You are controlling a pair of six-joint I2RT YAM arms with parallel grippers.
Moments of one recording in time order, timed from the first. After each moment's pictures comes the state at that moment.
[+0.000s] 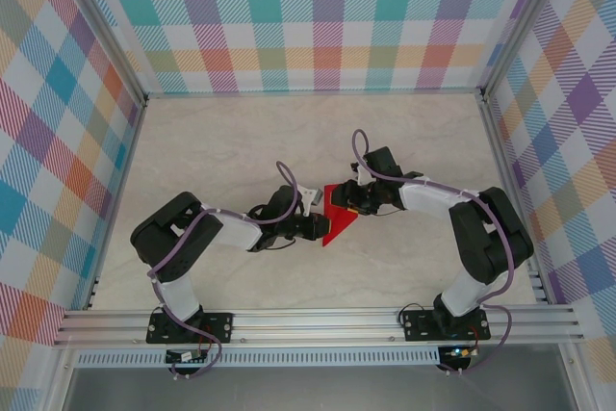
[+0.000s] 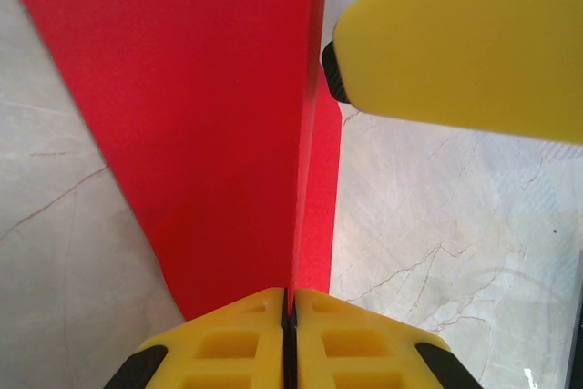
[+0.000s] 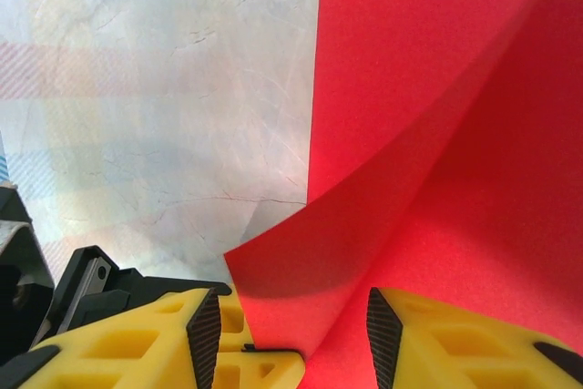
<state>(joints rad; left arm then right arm) -0.75 1.78 0.67 0.45 0.37 -0.60 0.47 1.66 0.89 -0.22 -0.54 0.63</state>
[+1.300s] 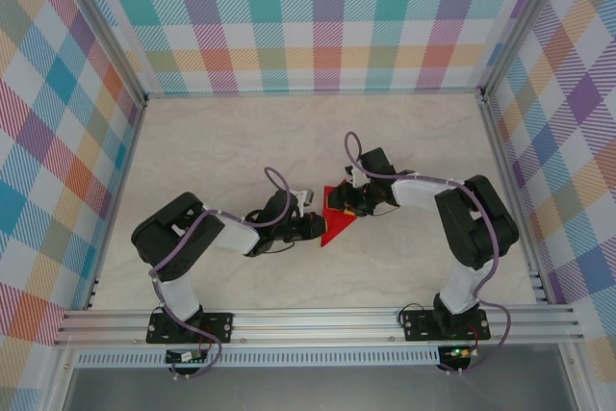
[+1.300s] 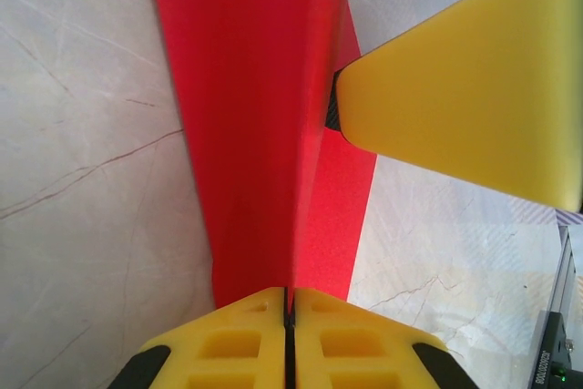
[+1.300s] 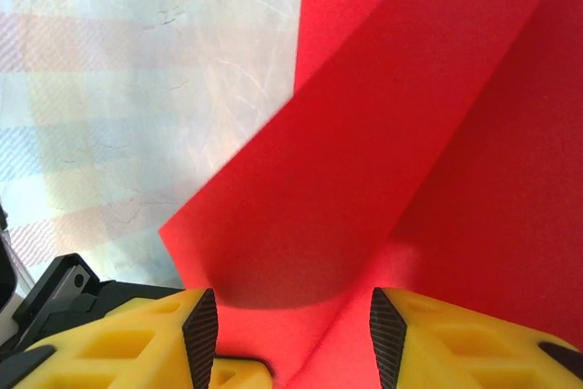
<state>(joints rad) -0.75 1.79 0.61 0.55 0.33 -0.82 0.47 1.78 0.93 -0.21 -0.58 0.58</state>
